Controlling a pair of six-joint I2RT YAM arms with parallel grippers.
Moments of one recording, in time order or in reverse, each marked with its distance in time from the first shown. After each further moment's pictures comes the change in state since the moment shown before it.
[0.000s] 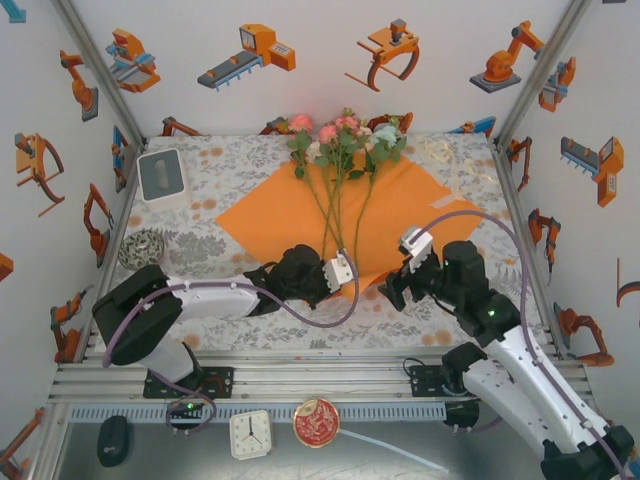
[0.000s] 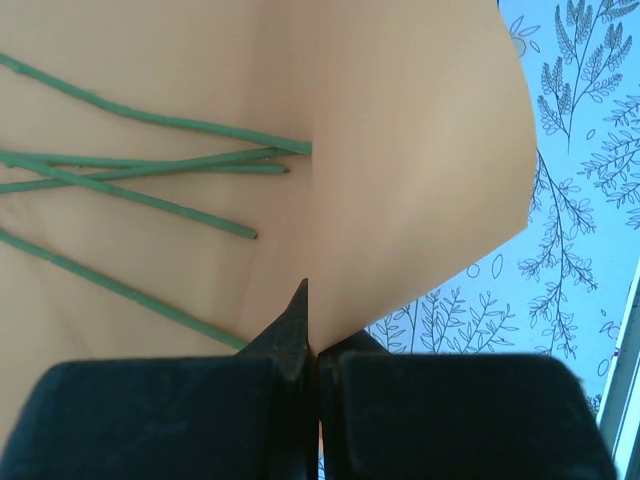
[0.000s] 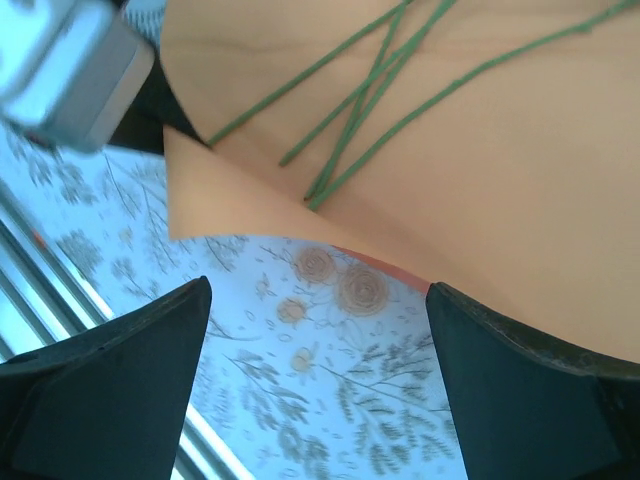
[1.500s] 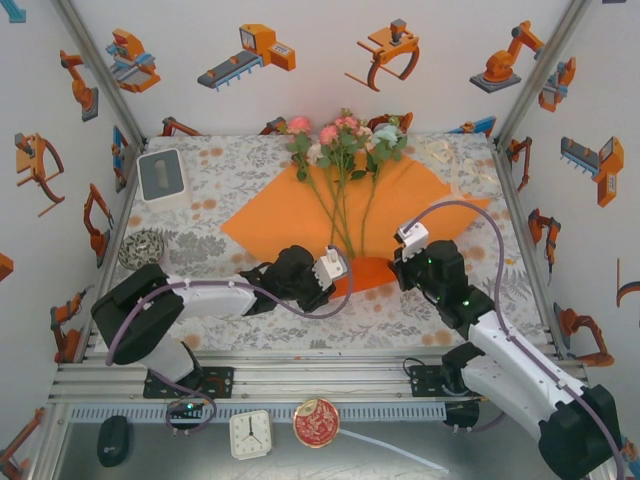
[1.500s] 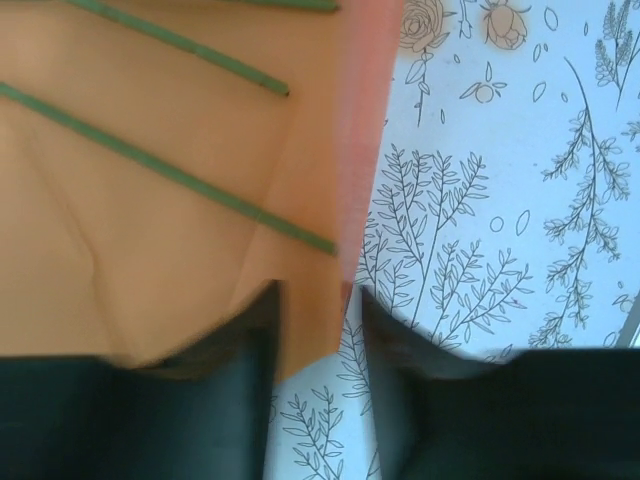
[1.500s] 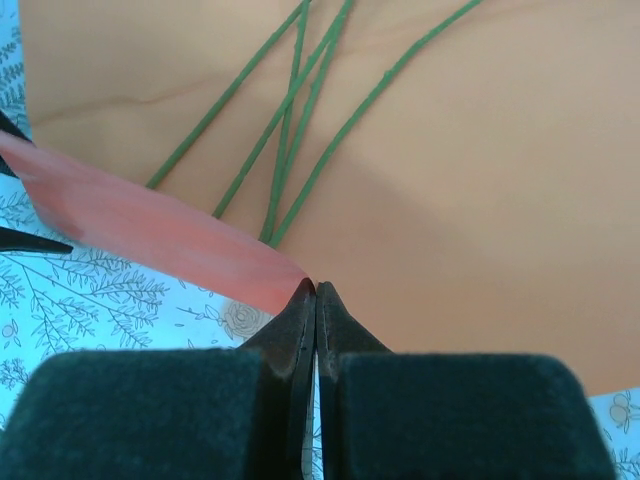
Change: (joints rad) left arm 0.043 -0.002 -0.041 -0.056 -0.012 -0.125; right arm 0.000 0.138 -0.166 0.370 0.218 0.199
